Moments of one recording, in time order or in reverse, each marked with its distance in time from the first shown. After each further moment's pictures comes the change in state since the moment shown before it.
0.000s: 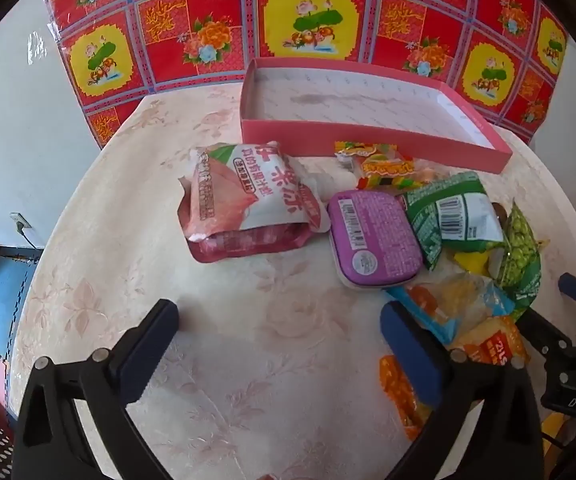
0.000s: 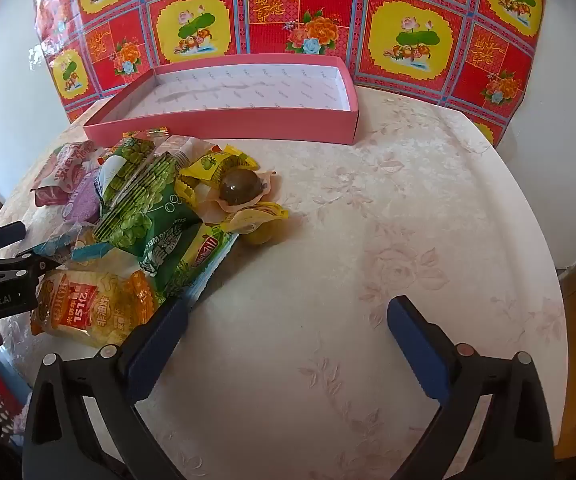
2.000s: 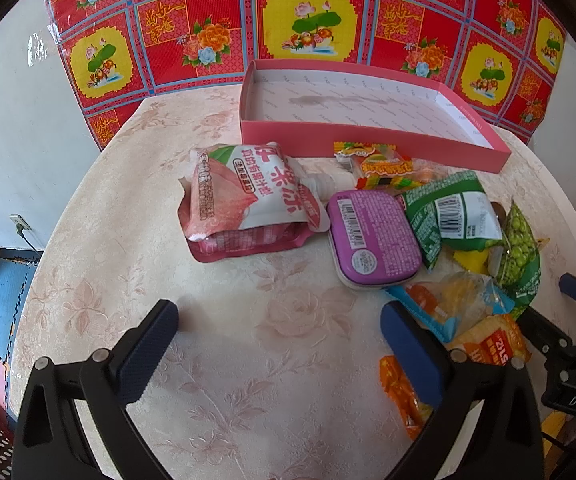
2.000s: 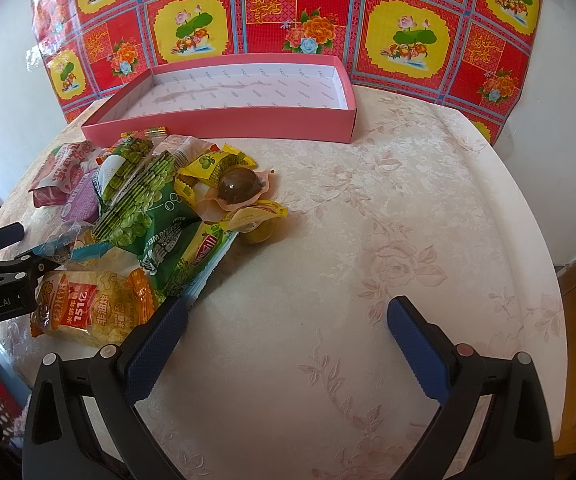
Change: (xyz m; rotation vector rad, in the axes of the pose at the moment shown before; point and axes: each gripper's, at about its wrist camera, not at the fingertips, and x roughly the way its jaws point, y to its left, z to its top) left arm 0.000 0.000 0.000 0.004 0.000 0.012; right arm -0.001 0.000 -0.001 0.002 0.007 -0.002
